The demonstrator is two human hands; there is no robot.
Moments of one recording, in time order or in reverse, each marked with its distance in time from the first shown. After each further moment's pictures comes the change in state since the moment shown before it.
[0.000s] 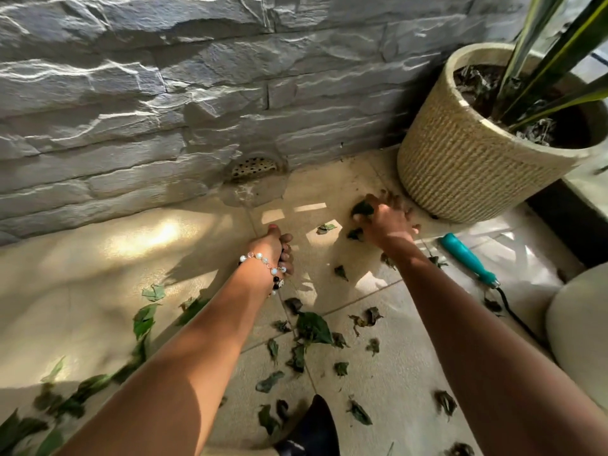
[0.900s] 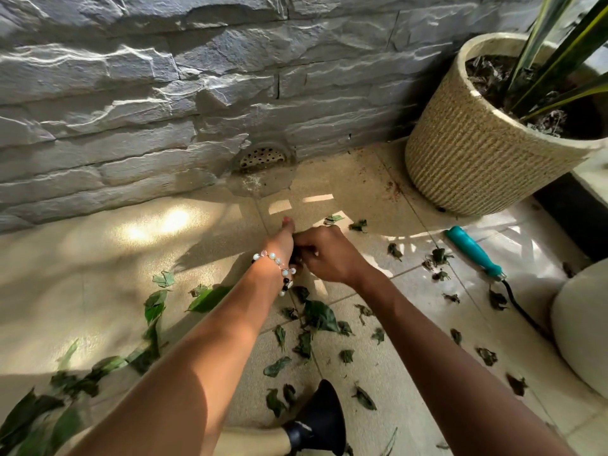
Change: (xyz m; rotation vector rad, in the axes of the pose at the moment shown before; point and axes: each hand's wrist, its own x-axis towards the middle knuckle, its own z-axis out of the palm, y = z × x) left_hand 0.012 -0.018 -0.005 0.246 0.128 0.126; right_hand -0.106 -0.075 0.013 0.225 -0.215 -0.763
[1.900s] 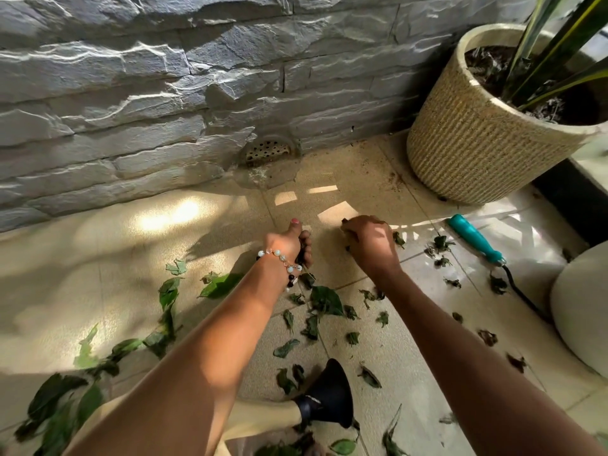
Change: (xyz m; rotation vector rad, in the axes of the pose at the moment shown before) left_hand -0.033 -0.010 -0.009 -0.225 -0.126 -0.063; right_hand -0.035 0.044 0.009 -0.076 0.440 0.385
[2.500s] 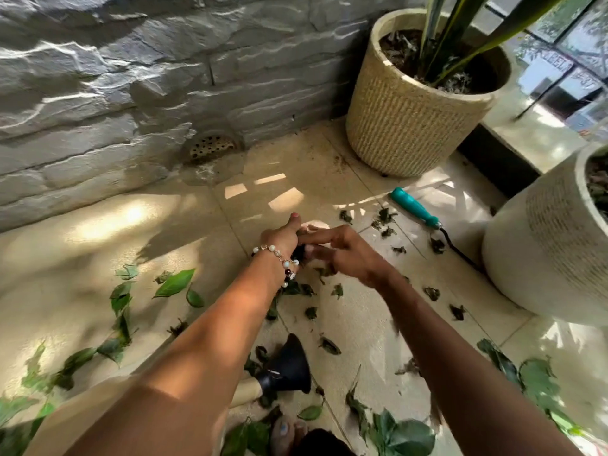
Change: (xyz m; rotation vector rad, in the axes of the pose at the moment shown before) left_hand -0.013 -0.043 0.054 0.237 0.006 0.036; right_hand -0.059 0.008 -0.059 0.523 -0.468 -0.015
